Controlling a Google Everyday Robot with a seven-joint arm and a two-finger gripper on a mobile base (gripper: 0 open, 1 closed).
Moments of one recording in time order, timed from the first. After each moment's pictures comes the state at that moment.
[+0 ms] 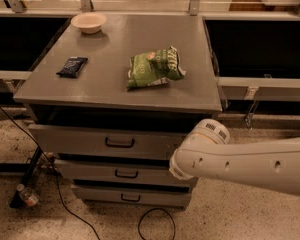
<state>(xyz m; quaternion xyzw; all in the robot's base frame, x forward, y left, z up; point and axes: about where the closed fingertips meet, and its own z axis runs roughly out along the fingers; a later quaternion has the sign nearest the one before) 0.491 -0.103 0.597 -0.42 0.89 -0.04 0.18</state>
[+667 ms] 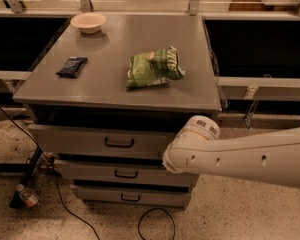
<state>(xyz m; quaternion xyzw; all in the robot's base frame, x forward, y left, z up) 0.516 -0.081 0.596 -0.42 0.88 -0.04 0.21</state>
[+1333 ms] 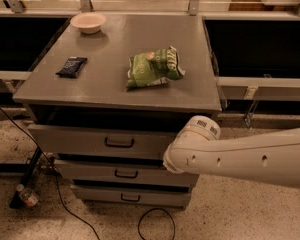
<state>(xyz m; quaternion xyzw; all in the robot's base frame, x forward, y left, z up) 0.517 -0.081 0.596 -0.42 0.88 -0.04 0.21</state>
